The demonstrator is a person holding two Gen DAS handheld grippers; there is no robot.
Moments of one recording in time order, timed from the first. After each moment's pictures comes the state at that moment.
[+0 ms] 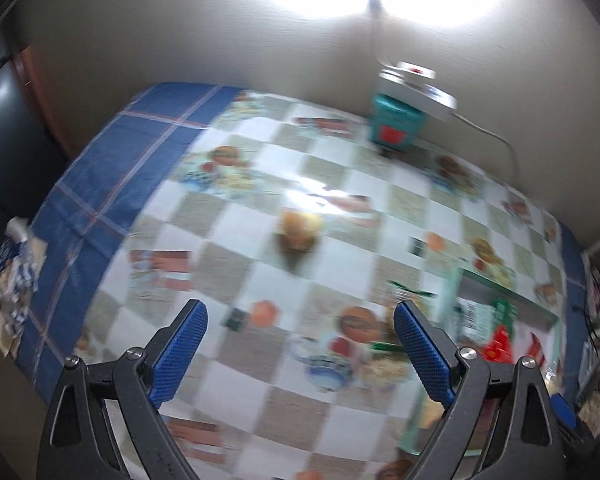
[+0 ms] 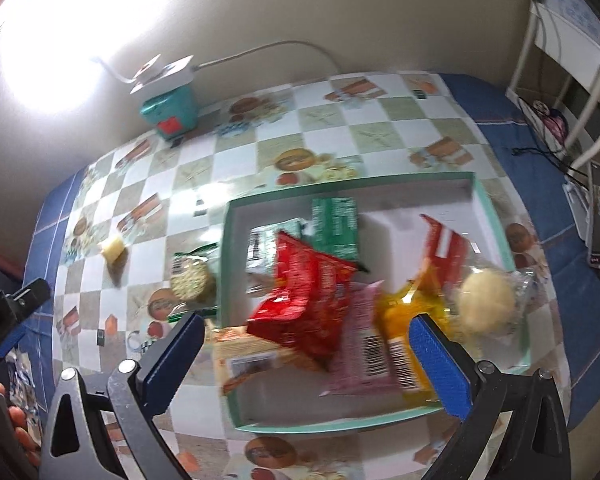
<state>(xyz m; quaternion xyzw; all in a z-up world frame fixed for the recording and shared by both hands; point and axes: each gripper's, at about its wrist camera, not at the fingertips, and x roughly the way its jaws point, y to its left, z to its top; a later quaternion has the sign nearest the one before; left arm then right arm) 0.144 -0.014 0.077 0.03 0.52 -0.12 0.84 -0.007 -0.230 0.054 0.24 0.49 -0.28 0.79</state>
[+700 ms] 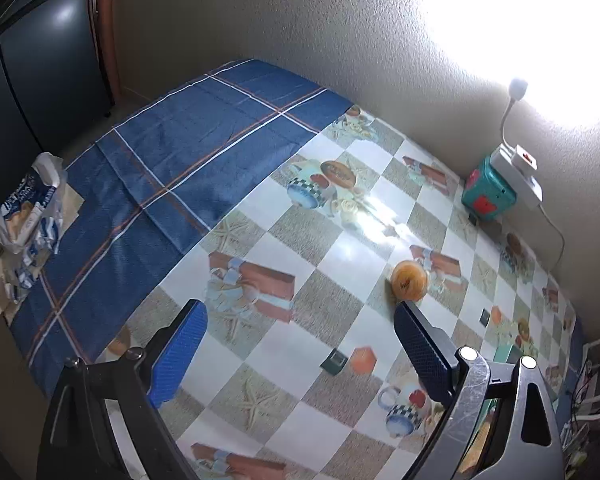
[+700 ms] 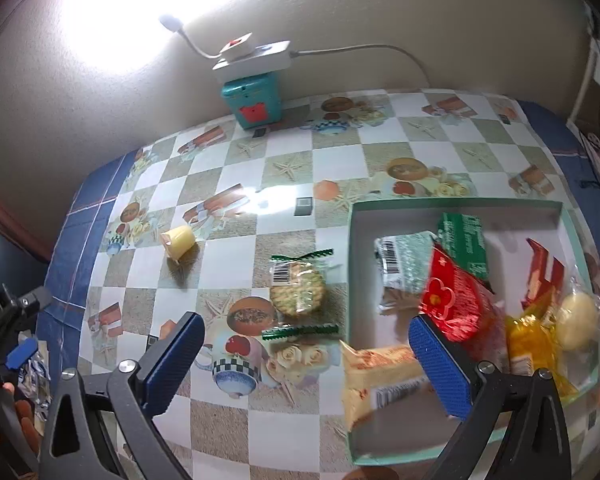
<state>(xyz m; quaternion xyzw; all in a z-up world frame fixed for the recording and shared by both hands) 0.202 0.094 0.053 -0.09 0.52 -0.05 0.85 0.063 -0.166 0.039 0.22 0.47 -0.22 0.83</state>
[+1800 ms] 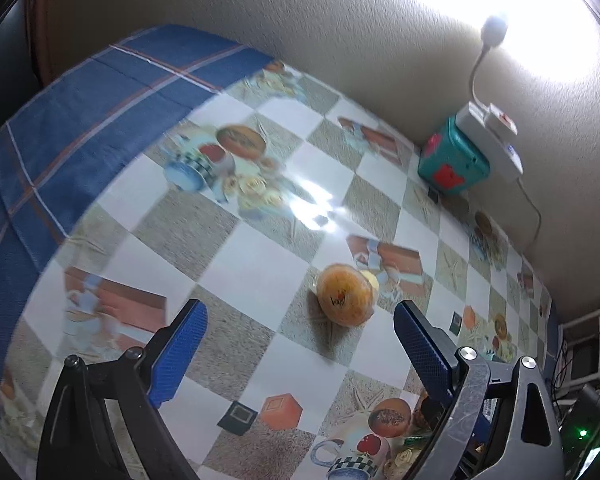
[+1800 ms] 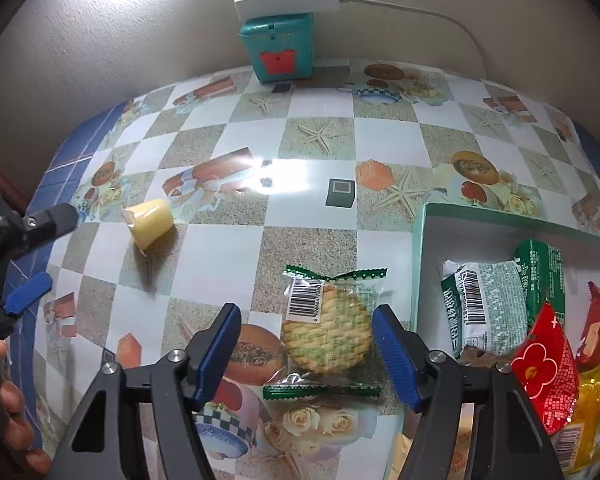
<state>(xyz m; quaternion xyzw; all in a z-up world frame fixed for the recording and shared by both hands) 0.250 0.021 -0.021 -0.11 0.55 -0.16 0.81 0.131 -0.166 -0.031 0.17 0.52 -0.19 0.81</state>
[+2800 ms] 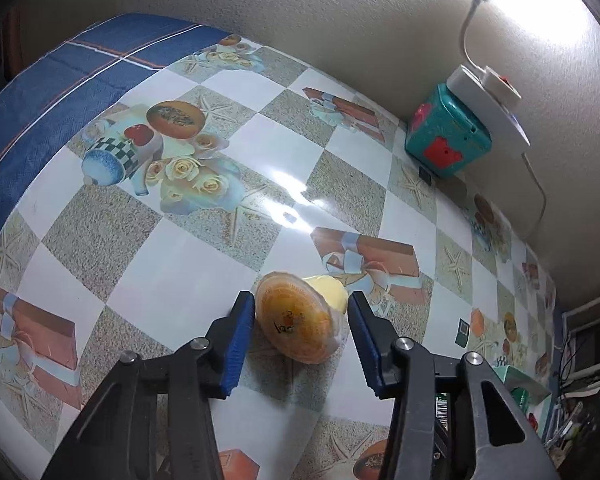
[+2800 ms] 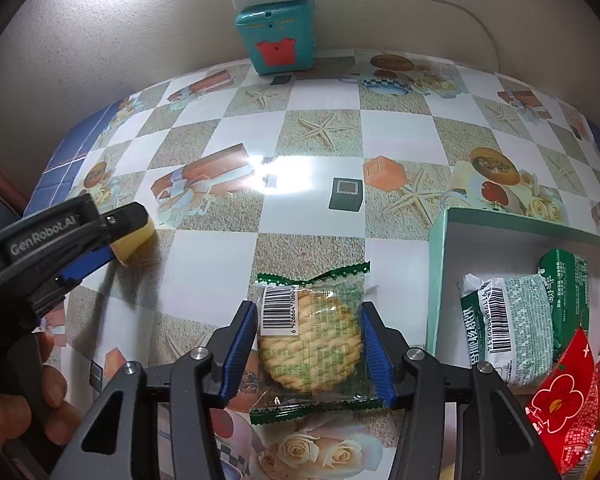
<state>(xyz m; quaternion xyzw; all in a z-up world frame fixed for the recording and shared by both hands) 0.263 -0.020 -0.063 -0.10 0.54 -0.19 0.81 0.143 -0.172 -0.047 0.18 0.52 -0.18 0.82</state>
